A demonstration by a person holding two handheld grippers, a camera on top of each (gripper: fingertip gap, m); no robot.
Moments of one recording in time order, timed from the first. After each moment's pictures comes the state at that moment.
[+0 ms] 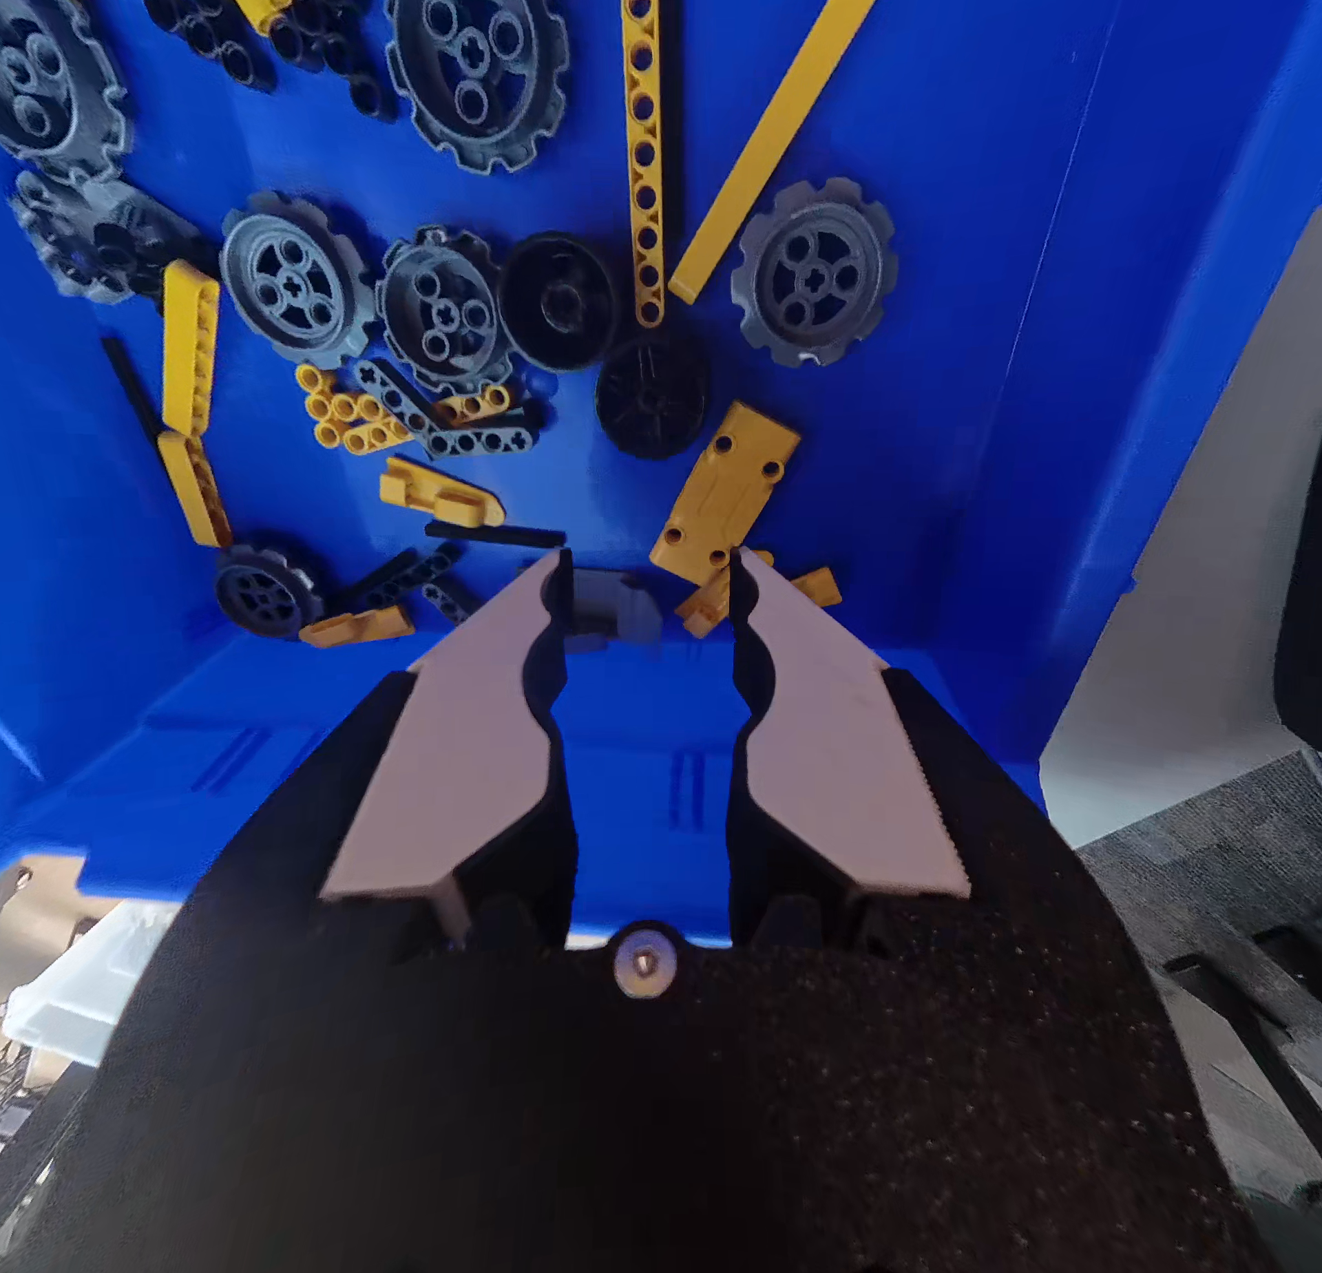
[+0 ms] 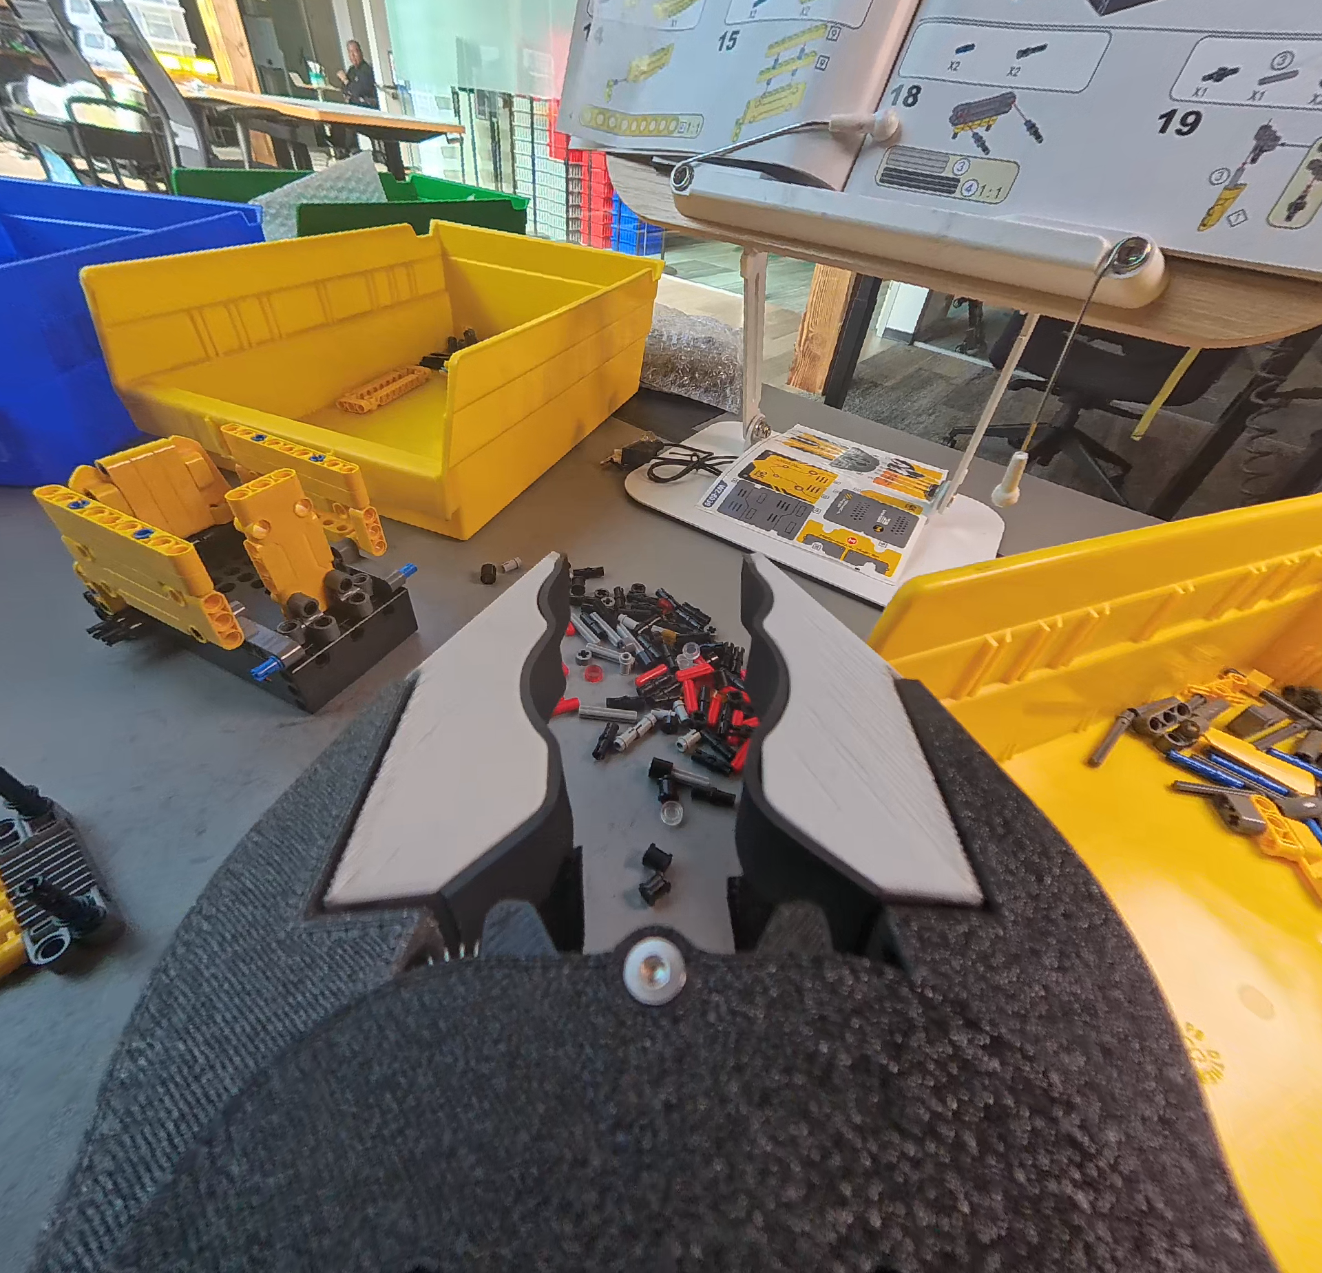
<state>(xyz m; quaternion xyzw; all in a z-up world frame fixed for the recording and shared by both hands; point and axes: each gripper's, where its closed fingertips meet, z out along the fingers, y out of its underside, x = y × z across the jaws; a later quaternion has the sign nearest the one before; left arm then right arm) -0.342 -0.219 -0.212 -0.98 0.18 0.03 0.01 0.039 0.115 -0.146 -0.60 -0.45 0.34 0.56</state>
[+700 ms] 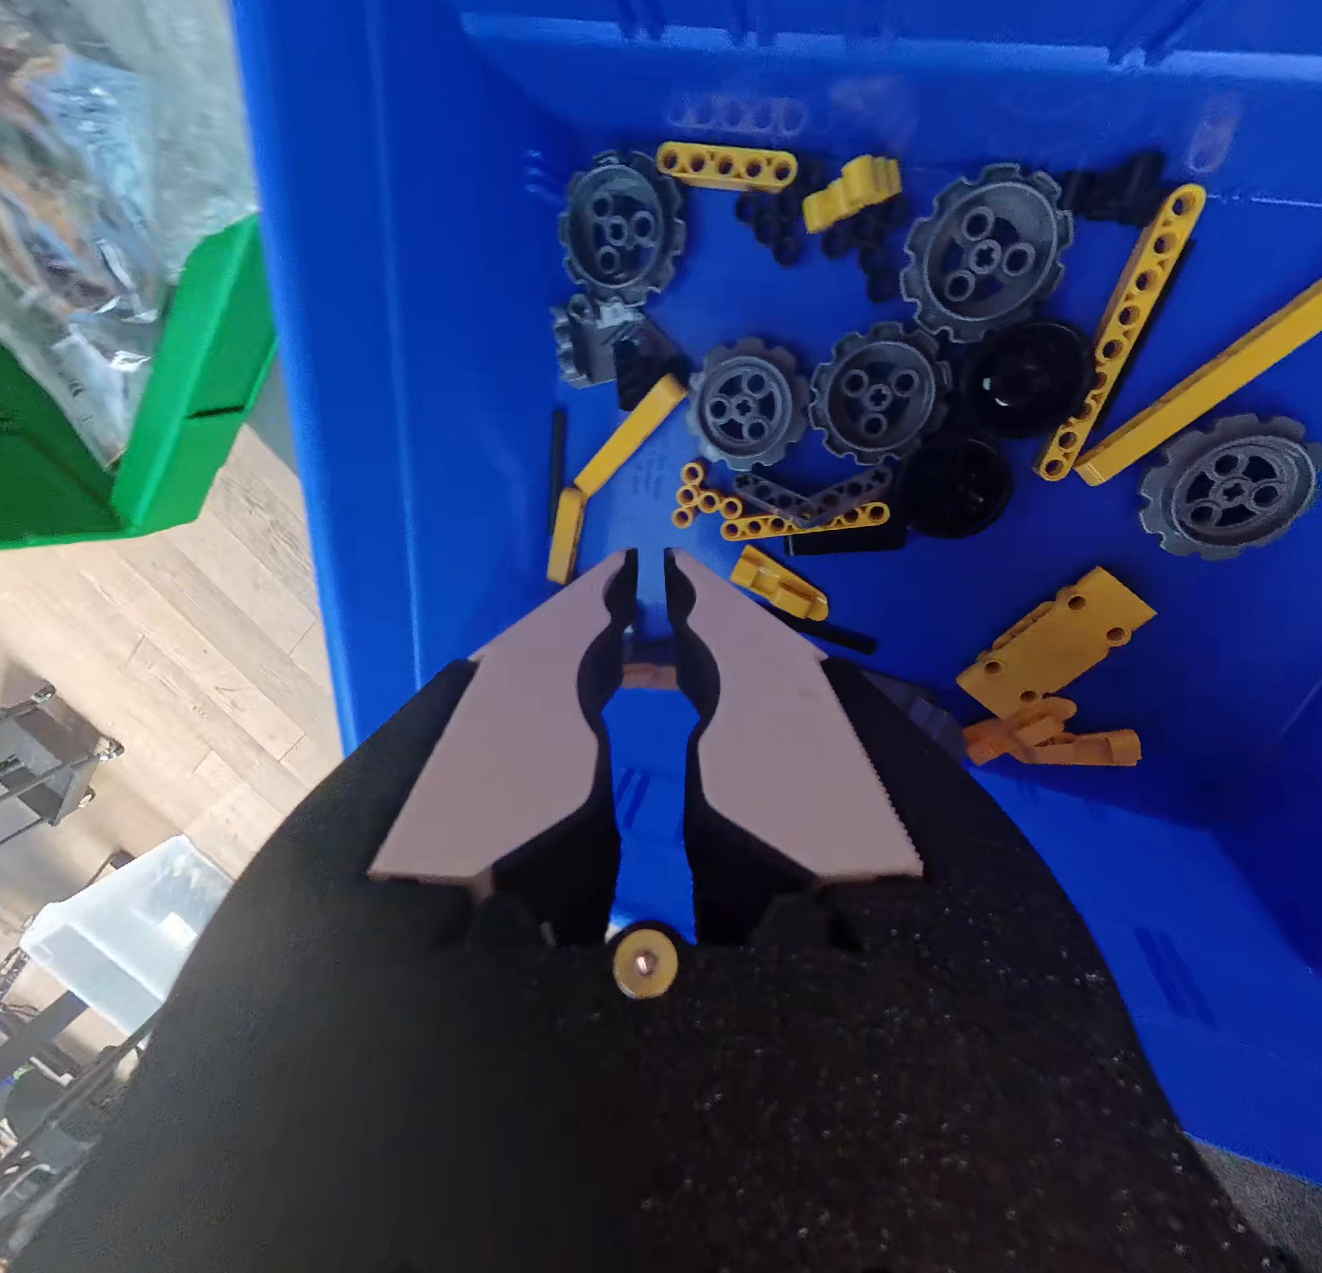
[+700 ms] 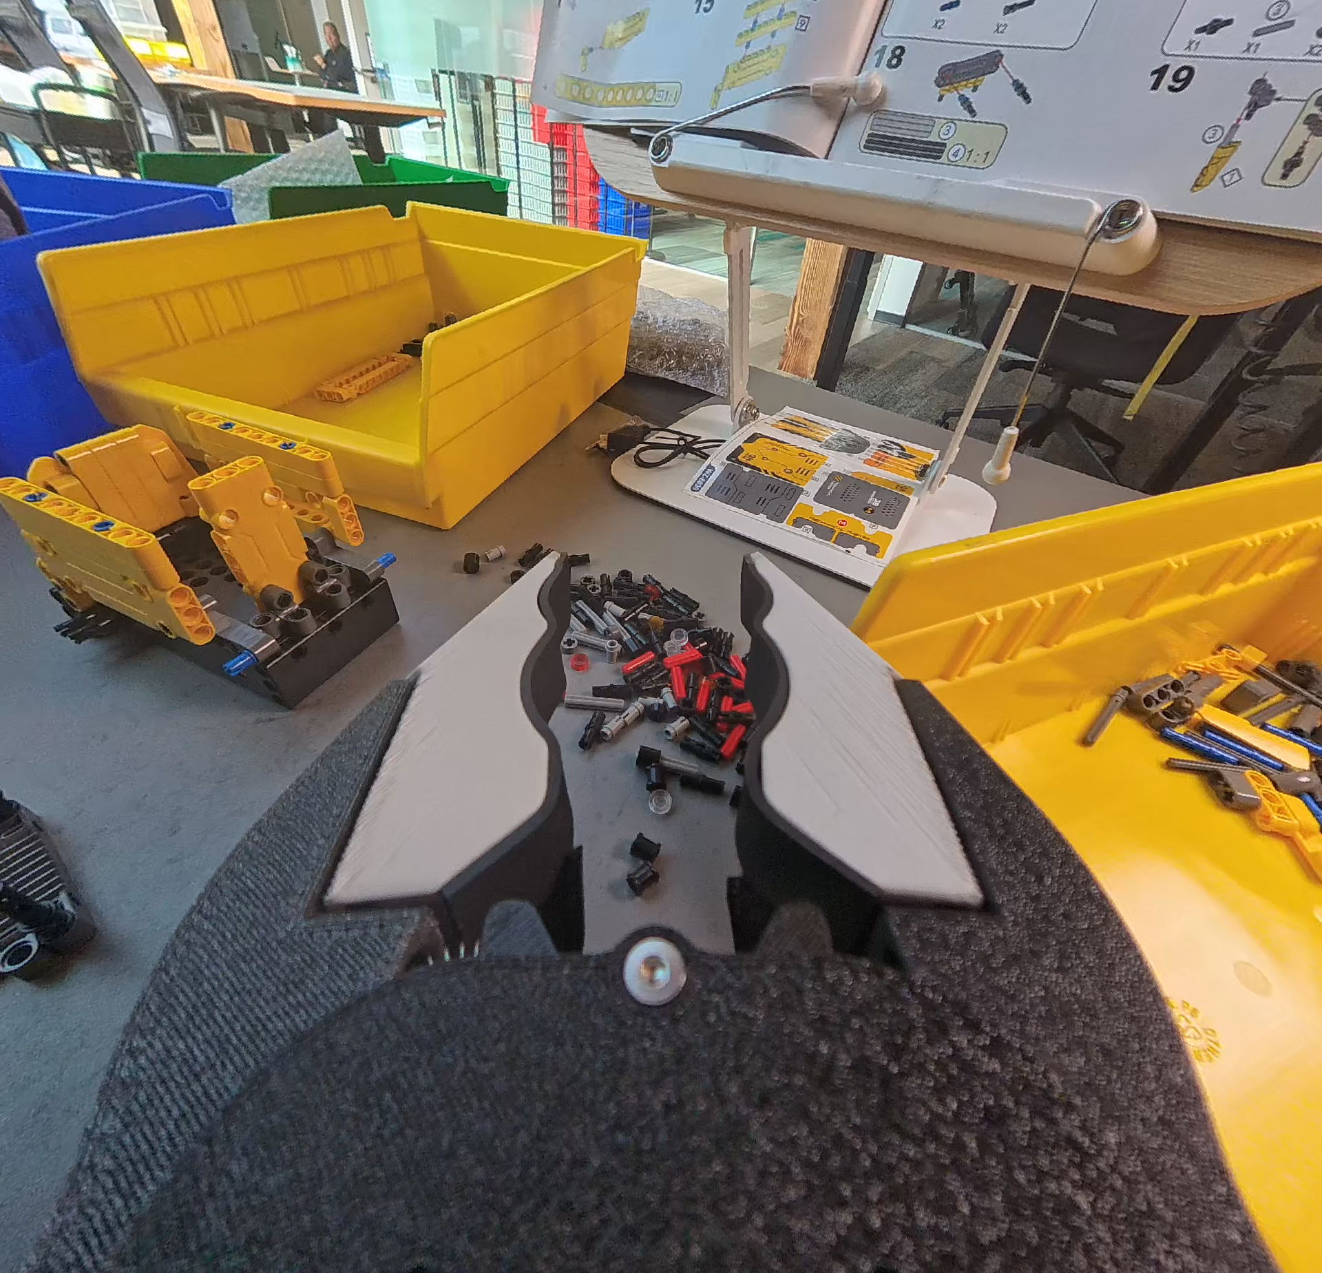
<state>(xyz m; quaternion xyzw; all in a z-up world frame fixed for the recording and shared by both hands) -0.439 -0.159 -0.183 -0.98 0.11 0.13 0.10 0.041 0.121 -0.152 -0.62 -0.44 0.33 0.56</state>
